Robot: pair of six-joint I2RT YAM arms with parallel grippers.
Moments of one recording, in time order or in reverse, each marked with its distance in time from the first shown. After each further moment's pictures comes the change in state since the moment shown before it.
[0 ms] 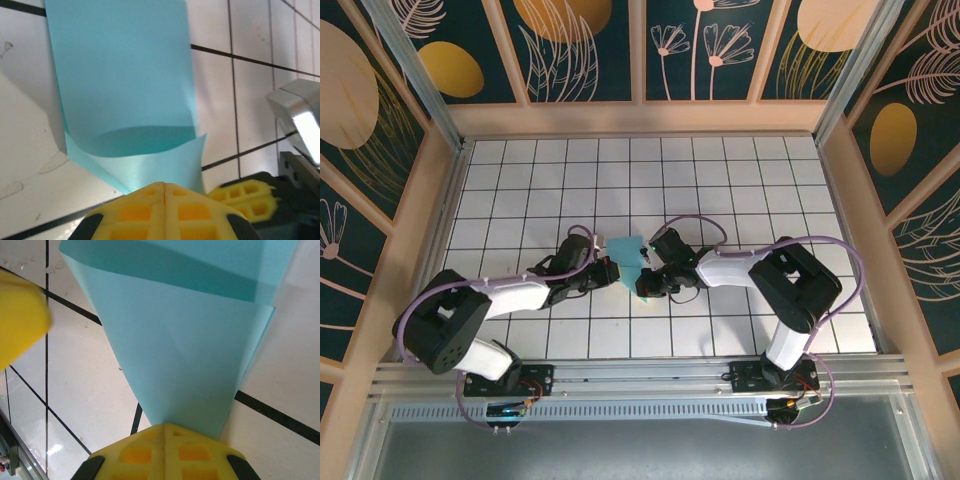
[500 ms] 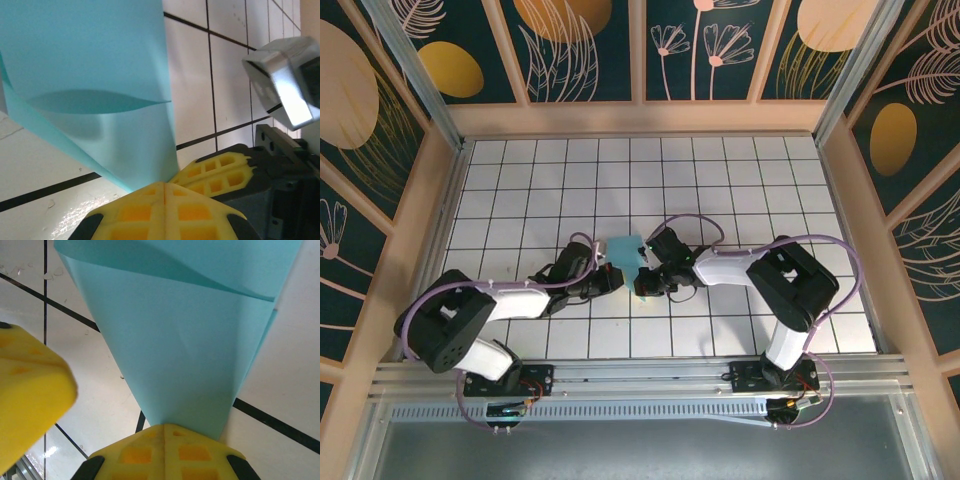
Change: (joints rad) left arm -0.032 0.041 -0.064 0.153 0.068 -0.072; right arm 0.013 0.018 0.031 -0.024 0.027 0.002
